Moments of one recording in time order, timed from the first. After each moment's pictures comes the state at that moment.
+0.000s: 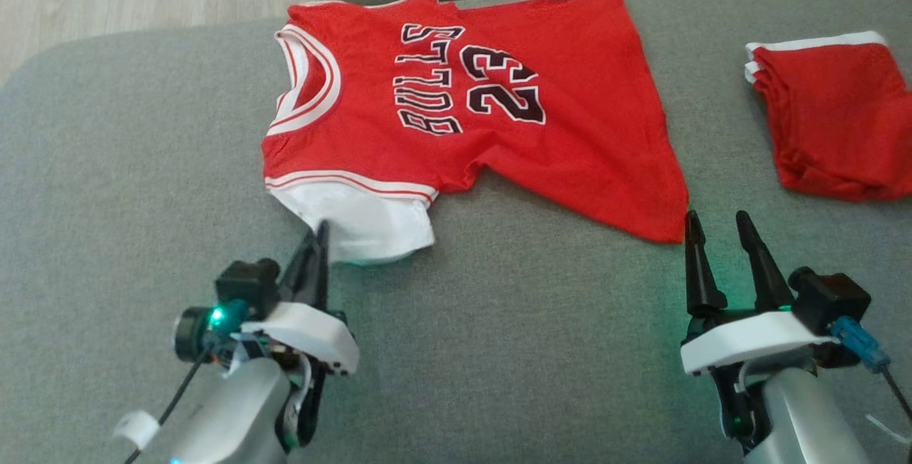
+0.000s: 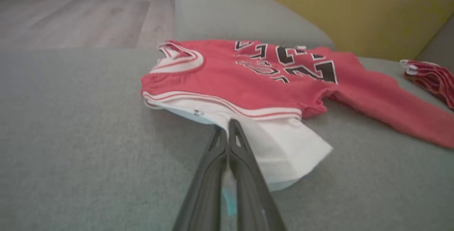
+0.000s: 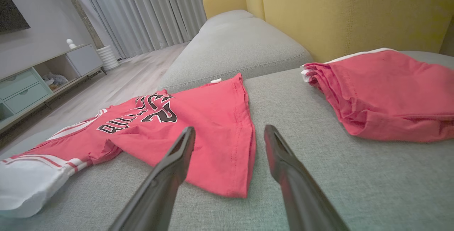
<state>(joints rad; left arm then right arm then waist) -0.39 0.22 -0.65 0.53 -0.64 0.15 -0.19 -0.15 -0.05 0.05 0.40 0.25 0.13 -0.25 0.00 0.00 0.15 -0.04</state>
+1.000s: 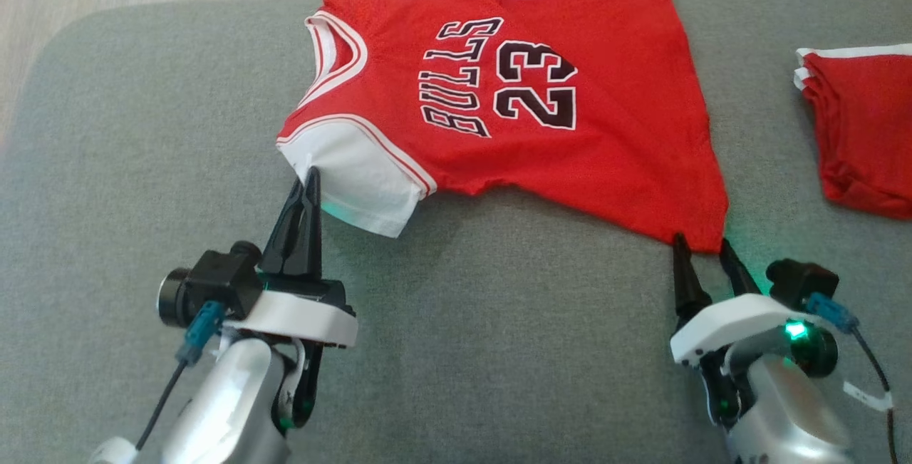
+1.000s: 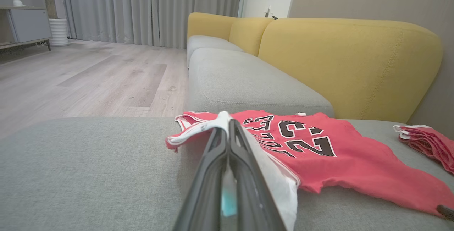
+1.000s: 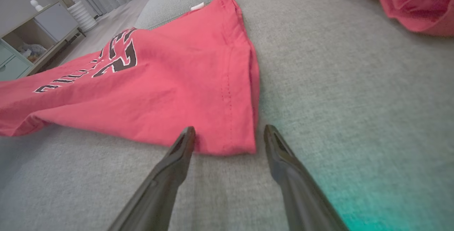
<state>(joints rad) -0.32 0.17 -0.44 0.31 -0.43 0.08 -0.25 -0.33 -0.05 0.05 0.81 0.35 0.13 -0.22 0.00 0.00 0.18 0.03</state>
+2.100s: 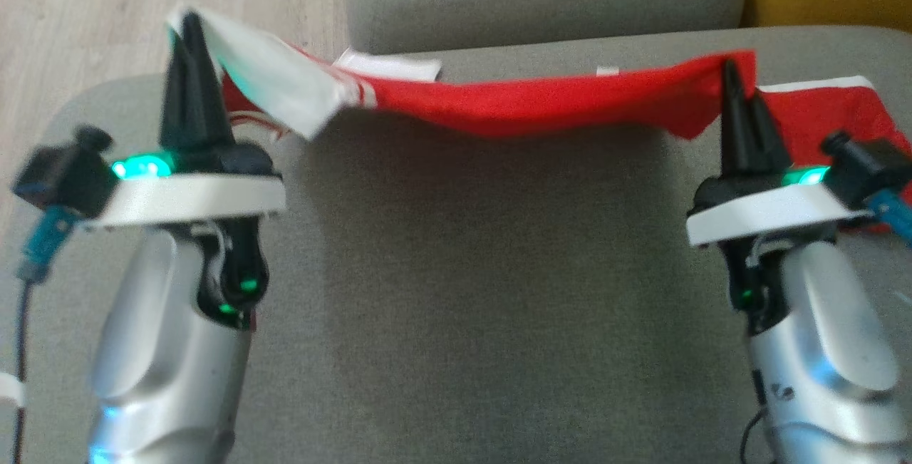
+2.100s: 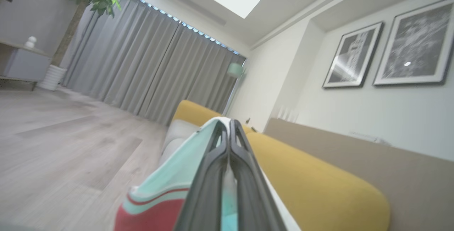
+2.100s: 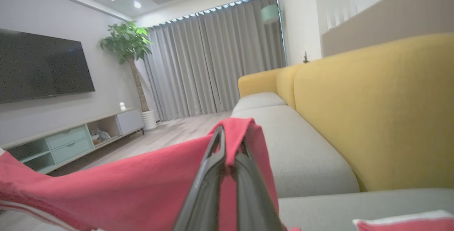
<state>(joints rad) -0.47 0.11 -0.20 0.19 -0.62 -0.02 -0.20 -0.40 -0.06 0.07 0.35 0.28 0.13 -0.20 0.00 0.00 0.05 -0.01</state>
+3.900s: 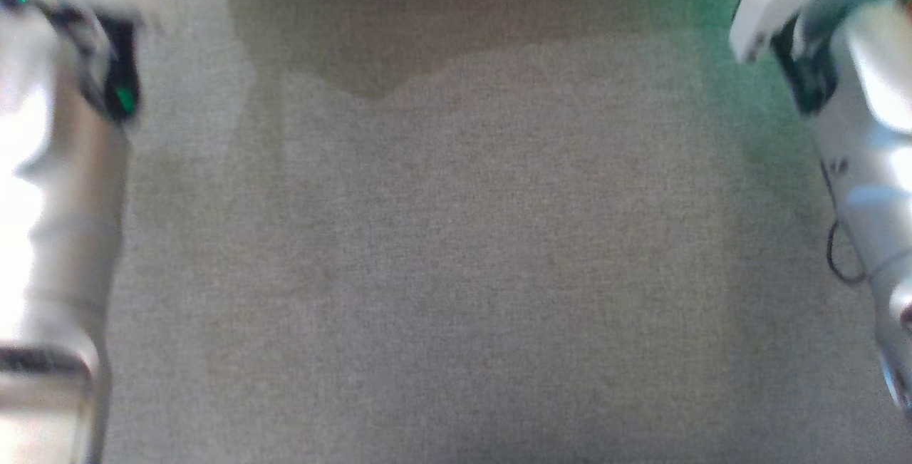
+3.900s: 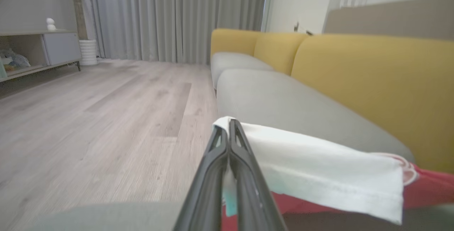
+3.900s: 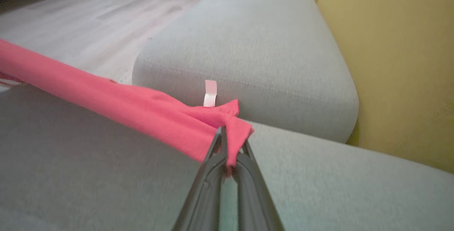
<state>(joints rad) -1.13 0.26 -0.26 0.86 -0.50 -0.12 -0.24 -1.12 -0.23 0.35 1.03 0.22 0.13 -0.09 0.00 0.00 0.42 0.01</state>
